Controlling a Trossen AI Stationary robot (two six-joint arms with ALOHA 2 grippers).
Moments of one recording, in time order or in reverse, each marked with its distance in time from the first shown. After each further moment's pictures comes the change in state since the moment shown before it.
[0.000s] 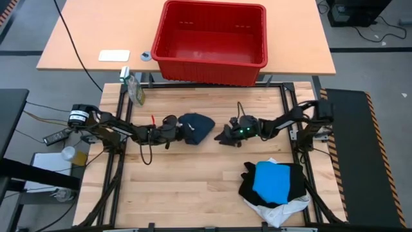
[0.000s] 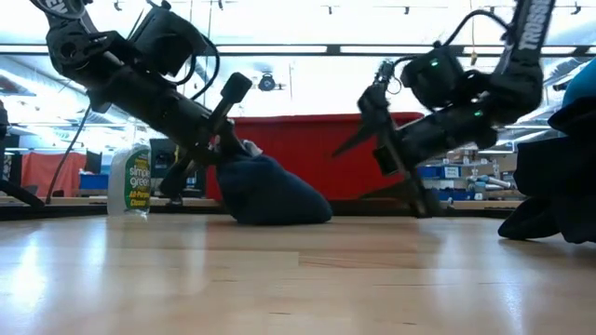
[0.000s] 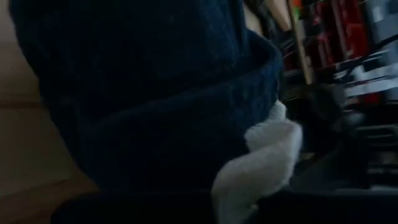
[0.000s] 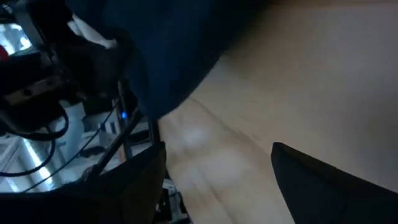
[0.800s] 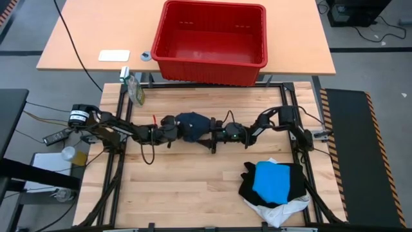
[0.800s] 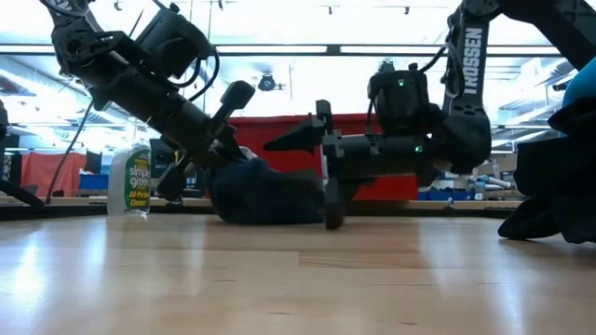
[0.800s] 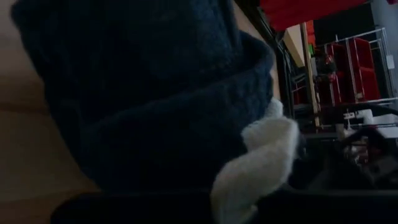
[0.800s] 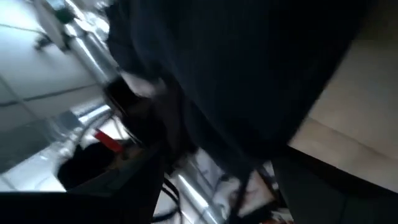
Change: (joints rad) left arm 0.007 0.003 0.028 -0.082 -0.104 -0.150; right arm 0.082 0.500 0.300 0.557 0.238 0.590
